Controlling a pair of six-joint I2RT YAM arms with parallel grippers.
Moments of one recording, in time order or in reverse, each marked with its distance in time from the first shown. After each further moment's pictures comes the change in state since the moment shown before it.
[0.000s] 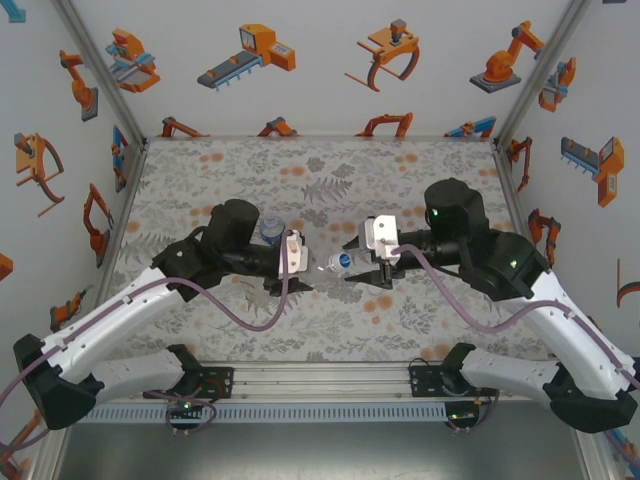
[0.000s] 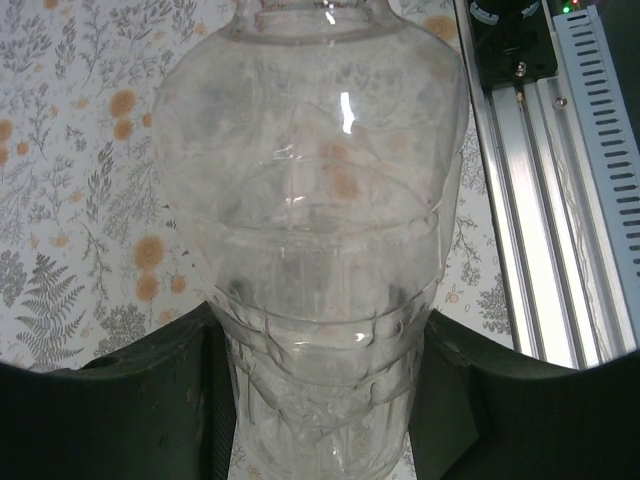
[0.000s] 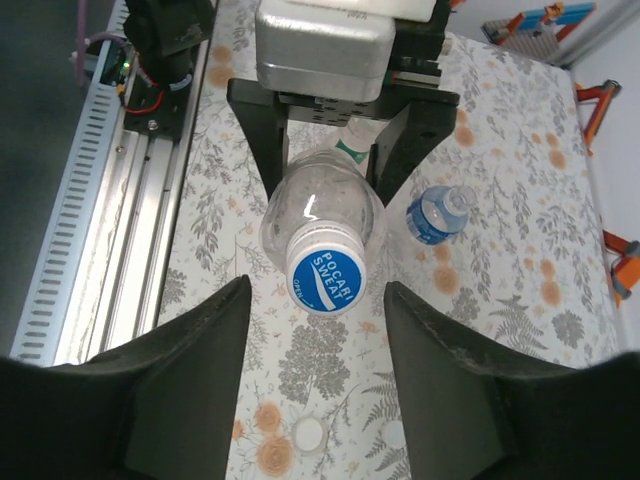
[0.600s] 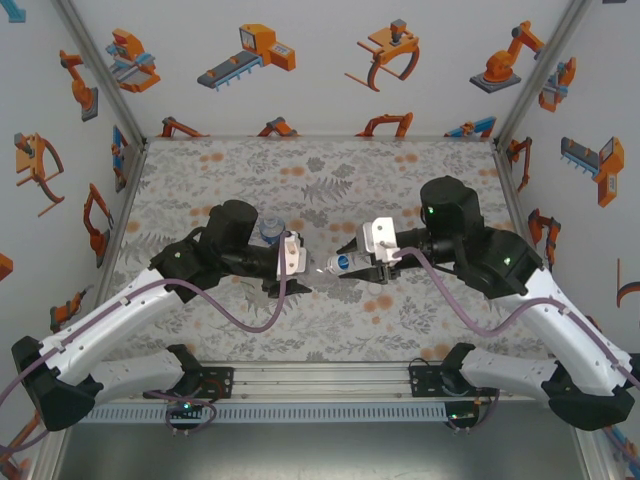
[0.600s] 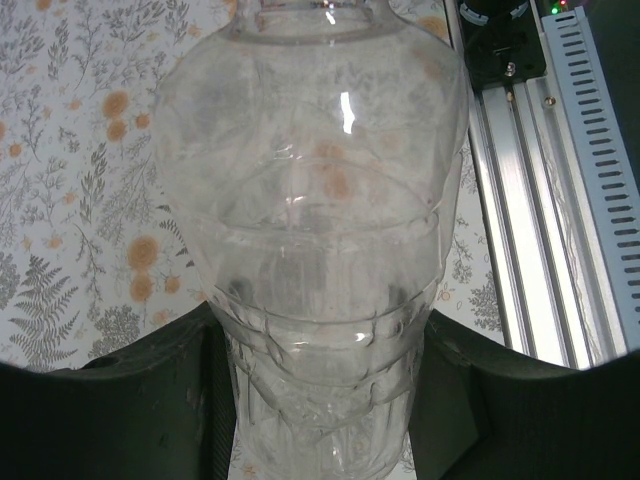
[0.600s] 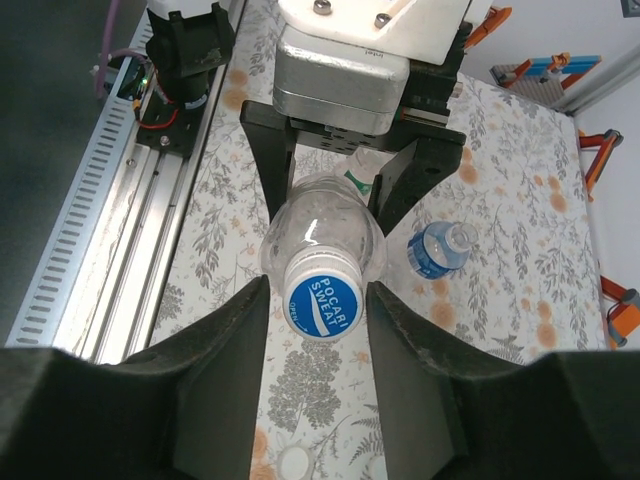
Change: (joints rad) left arm -0.001 -0.006 0.000 -0.015 0.010 0.000; right arm 0.004 0.018 -0.005 0.045 -0.064 -0.023
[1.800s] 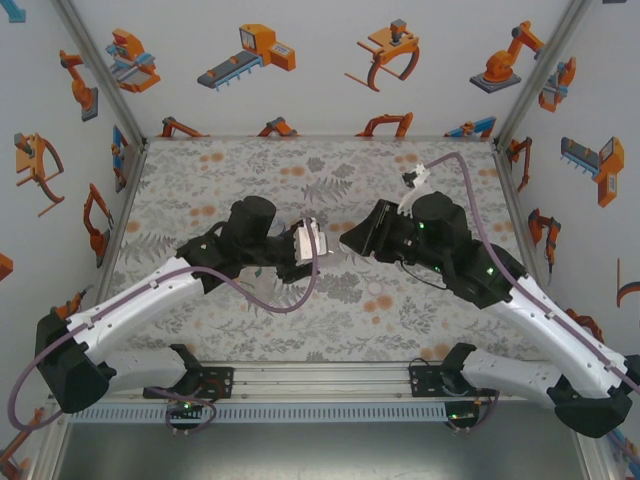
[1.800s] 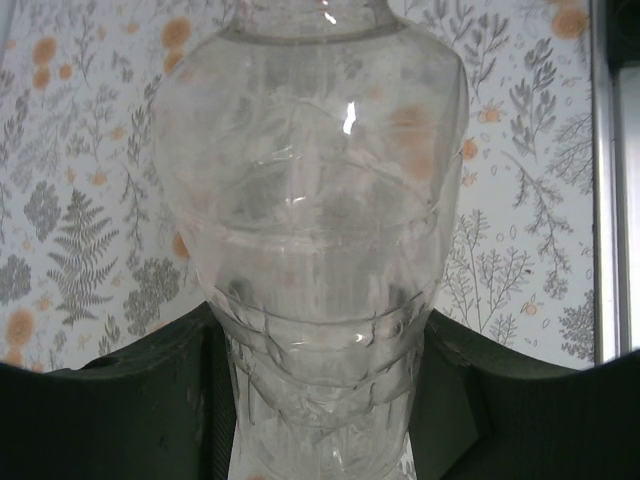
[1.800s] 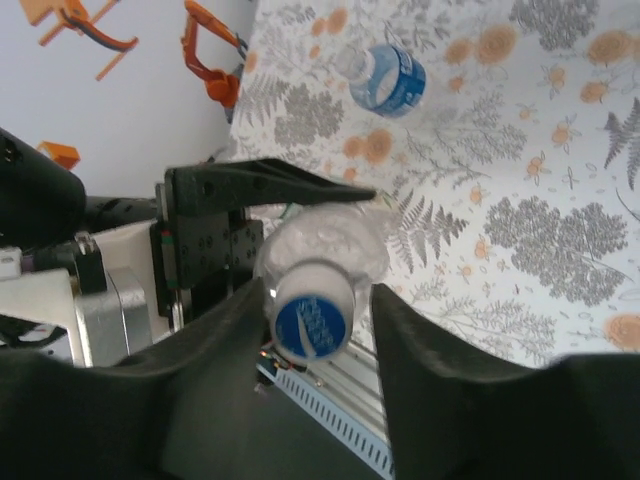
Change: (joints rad) left arm -0.003 0.127 -0.024 0.166 -0.172 -0.045; right arm 0.005 -0.069 -0.205 0.175 0.747 1.501
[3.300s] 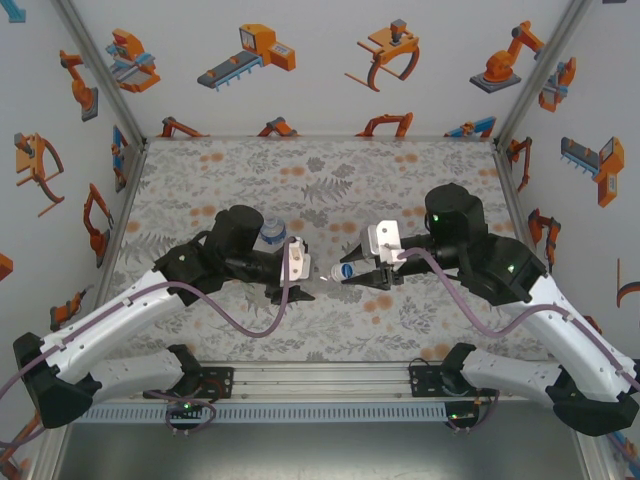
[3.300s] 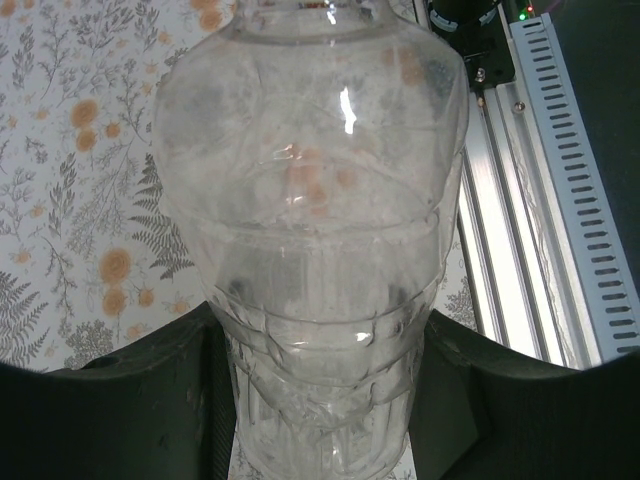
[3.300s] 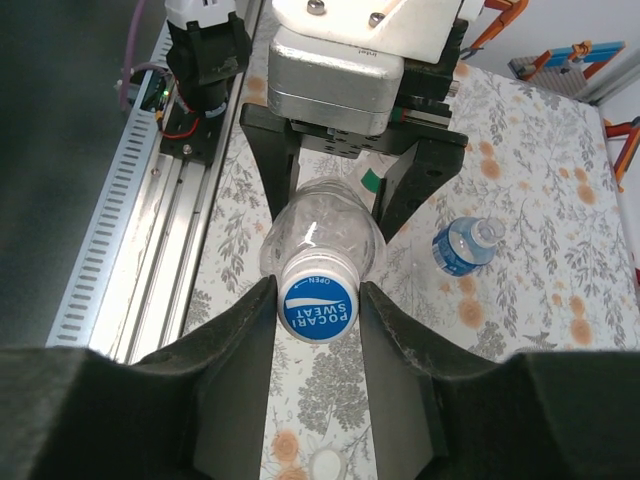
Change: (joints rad) left arm -0.043 -0.126 0.010 -0.158 0.172 0.016; right arm 0.000 0.021 0.153 -0.153 -0.752 -1.427
